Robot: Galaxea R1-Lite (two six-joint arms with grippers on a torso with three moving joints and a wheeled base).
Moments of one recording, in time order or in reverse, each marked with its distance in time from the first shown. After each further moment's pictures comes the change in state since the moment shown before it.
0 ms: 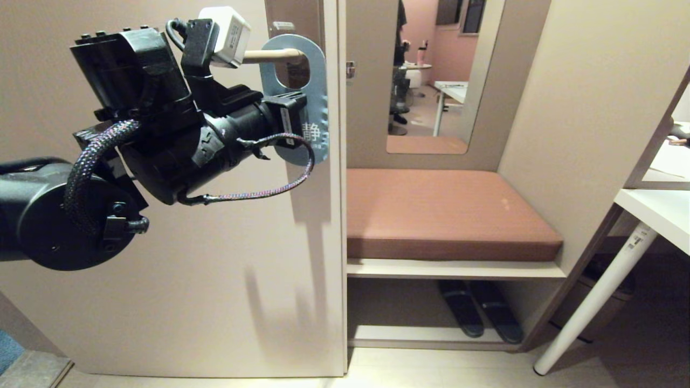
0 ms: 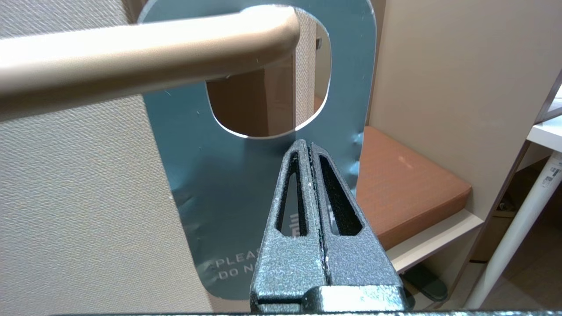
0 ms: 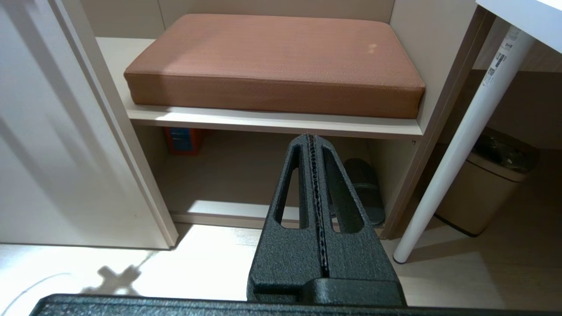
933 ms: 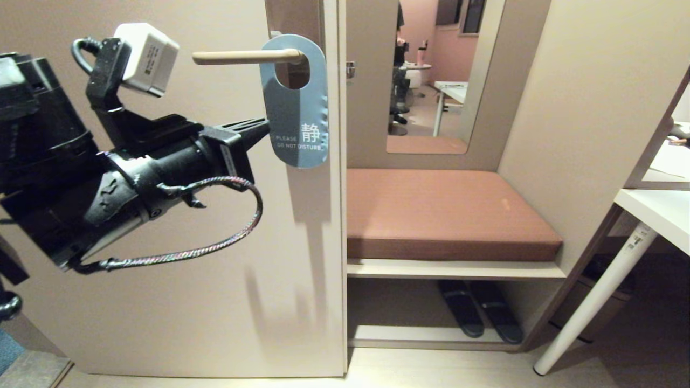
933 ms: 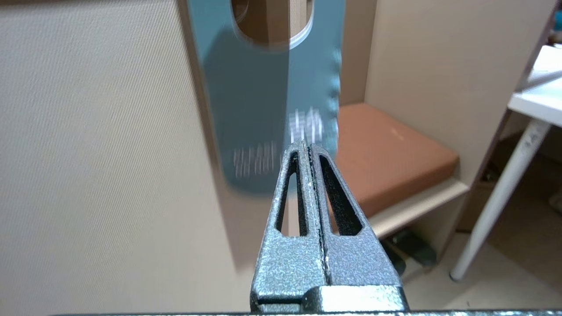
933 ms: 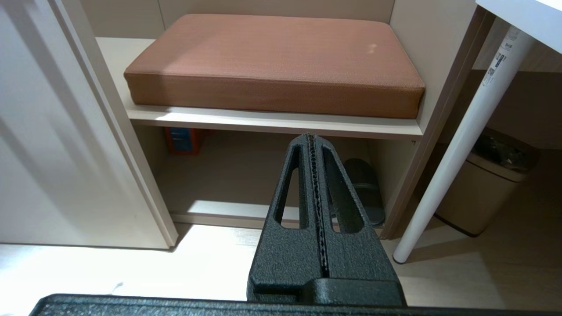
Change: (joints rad) left arm 0.001 -0.253 0.299 0.001 0.002 0.005; right arm 0.000 0.000 0.000 0.000 0.000 0.000
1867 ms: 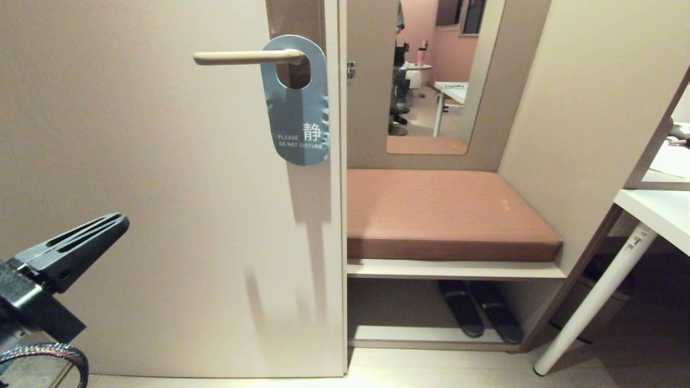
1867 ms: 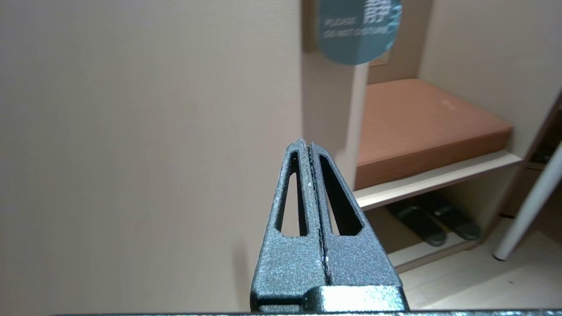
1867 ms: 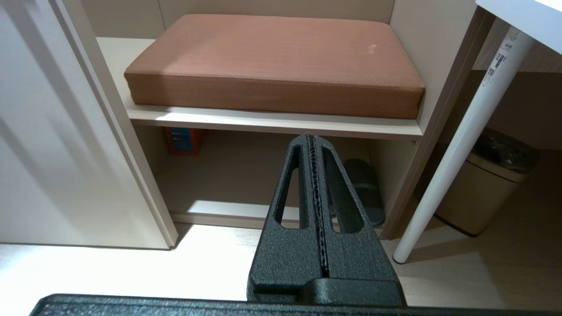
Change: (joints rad) left arm 0.175 -0.525 0.511 0.022 0.005 0.014; right arm 0.000 0.000 0.000 0.000 0.000 0.000
